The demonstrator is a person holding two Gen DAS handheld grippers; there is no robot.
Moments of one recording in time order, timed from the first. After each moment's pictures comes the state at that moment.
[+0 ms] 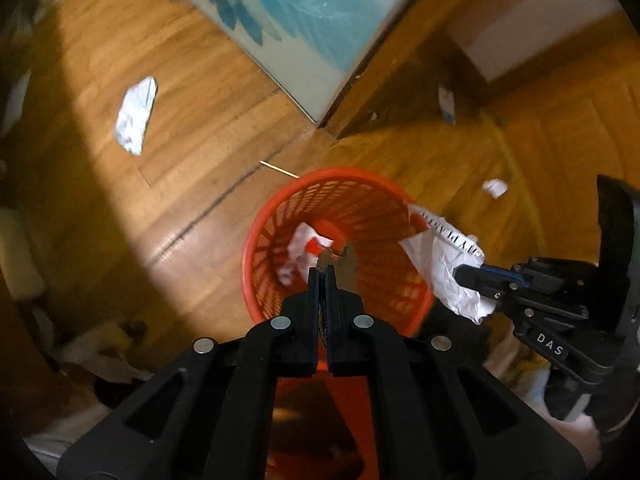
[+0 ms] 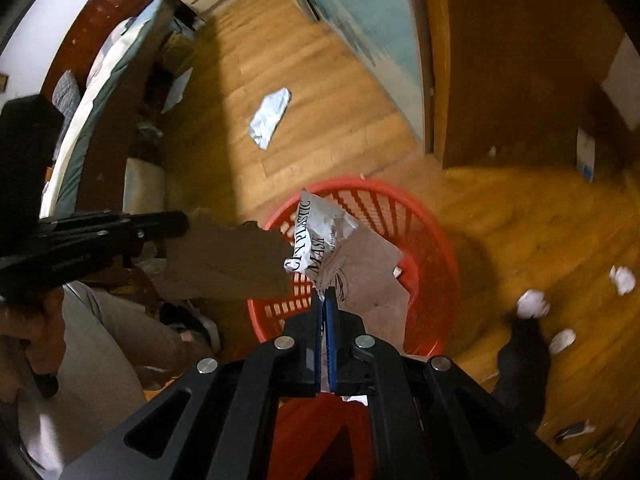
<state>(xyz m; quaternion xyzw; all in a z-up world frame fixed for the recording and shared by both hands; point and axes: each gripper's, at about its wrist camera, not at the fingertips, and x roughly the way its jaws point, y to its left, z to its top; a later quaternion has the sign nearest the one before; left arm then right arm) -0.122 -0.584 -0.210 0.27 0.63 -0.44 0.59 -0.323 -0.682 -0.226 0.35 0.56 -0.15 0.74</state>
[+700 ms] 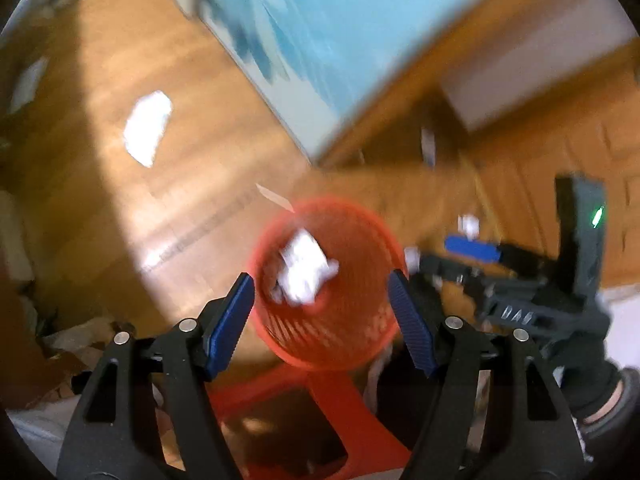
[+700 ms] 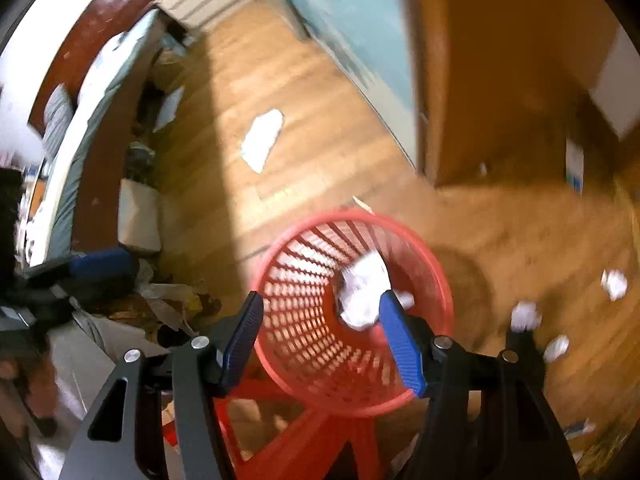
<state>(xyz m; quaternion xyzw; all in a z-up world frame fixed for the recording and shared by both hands) -0.096 -0.521 -0.131 0.14 0.60 -0.45 0.65 -0.280 -0.674 -0.184 0.29 0.53 -0.17 0.78</state>
